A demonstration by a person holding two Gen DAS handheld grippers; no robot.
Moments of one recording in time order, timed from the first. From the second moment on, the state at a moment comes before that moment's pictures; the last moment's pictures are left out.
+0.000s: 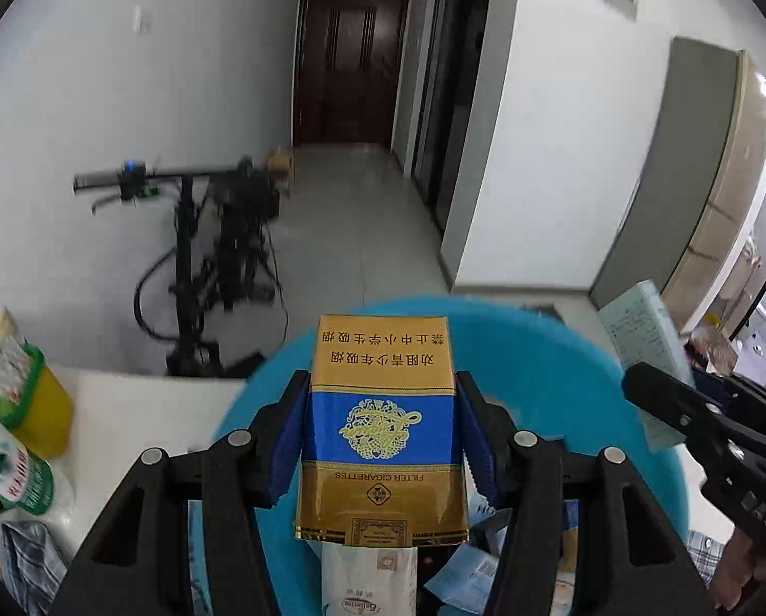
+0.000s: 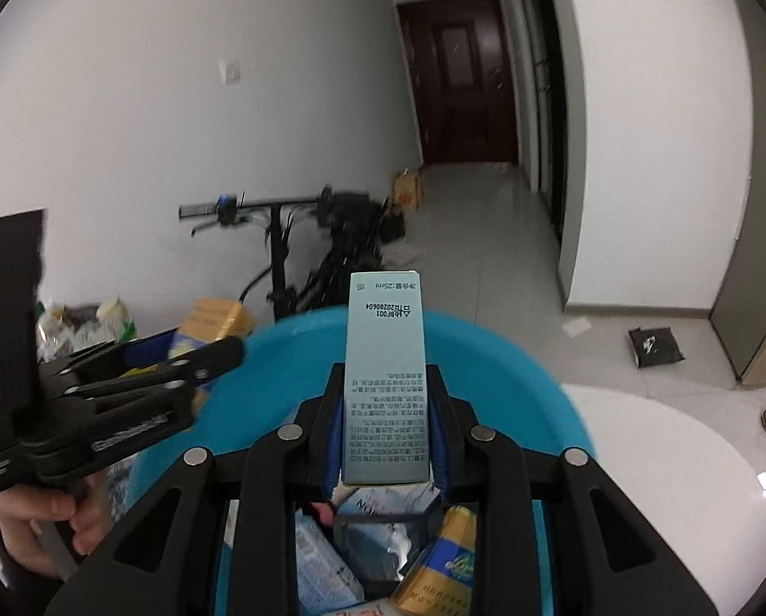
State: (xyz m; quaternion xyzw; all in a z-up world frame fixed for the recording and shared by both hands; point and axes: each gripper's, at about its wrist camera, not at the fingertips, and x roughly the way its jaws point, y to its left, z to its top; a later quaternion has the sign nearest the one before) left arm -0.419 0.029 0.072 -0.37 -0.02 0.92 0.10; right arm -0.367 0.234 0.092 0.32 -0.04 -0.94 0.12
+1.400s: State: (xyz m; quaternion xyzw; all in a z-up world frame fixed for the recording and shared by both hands) left arm -0.452 0.028 0.030 -0.45 -0.03 0.89 0.08; right arm -0.404 0.241 0.032 0.42 -0.07 -0.89 0.14
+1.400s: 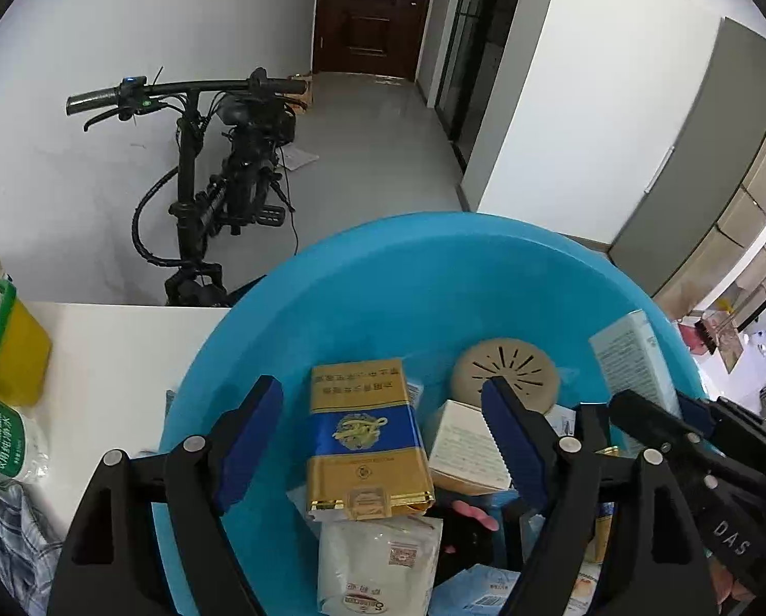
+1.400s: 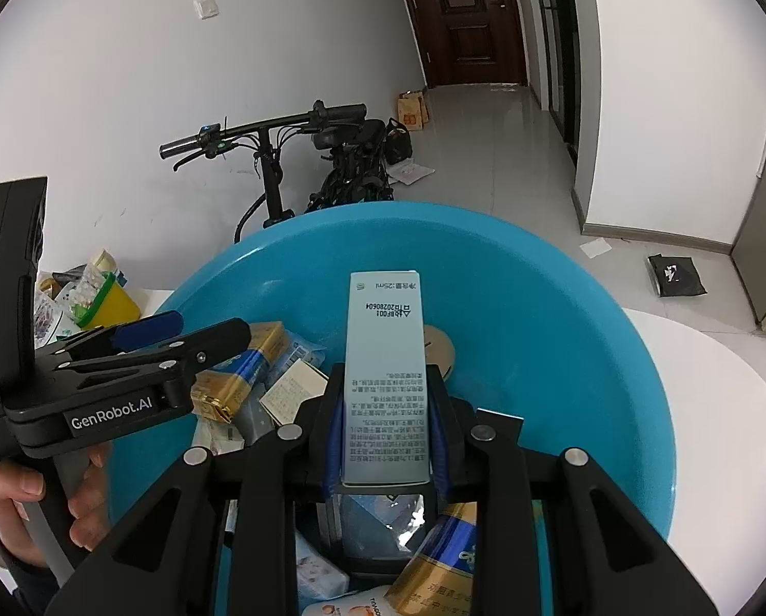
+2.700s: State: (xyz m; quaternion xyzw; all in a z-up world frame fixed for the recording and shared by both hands) left arm -0.376 0.009 0.121 -0.21 -0.01 0.98 0.01; right arm -0.373 0.263 0.091 0.30 -0.05 -0.95 0.02
